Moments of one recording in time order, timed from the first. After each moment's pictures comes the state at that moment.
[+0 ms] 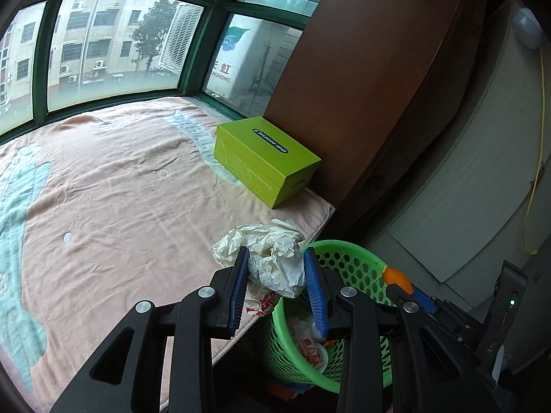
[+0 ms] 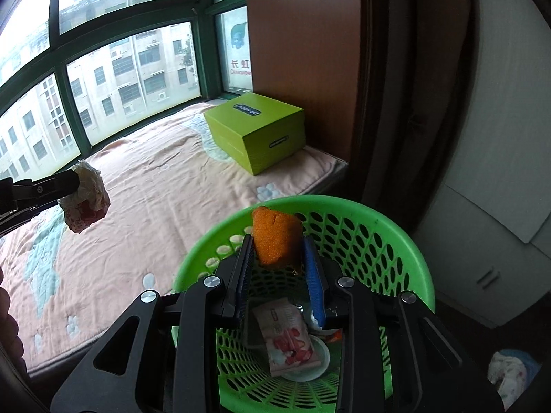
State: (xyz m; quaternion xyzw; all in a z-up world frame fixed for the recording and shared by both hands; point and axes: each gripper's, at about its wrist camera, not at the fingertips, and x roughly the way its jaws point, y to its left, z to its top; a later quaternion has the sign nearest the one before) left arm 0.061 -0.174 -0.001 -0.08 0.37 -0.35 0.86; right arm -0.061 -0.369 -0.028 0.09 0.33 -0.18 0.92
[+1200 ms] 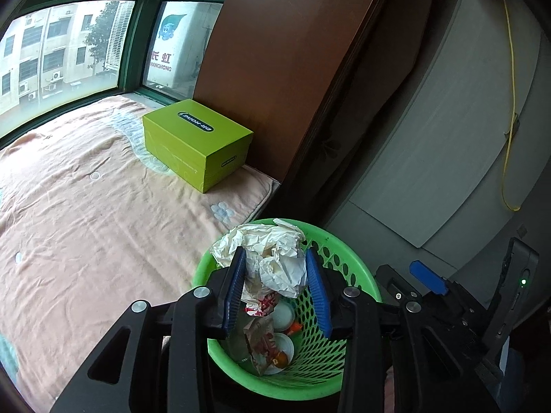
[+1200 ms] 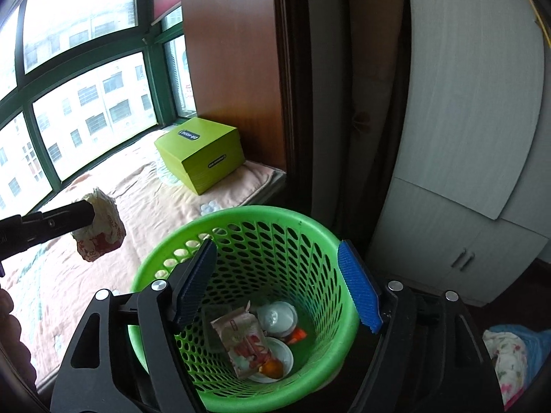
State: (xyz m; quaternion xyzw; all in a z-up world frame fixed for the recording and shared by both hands) left arm 0.024 -0.253 0.005 -0.02 0.38 -0.43 0.82; right arm -0.113 -0.413 -0.015 0.12 0.29 -0.26 0.91
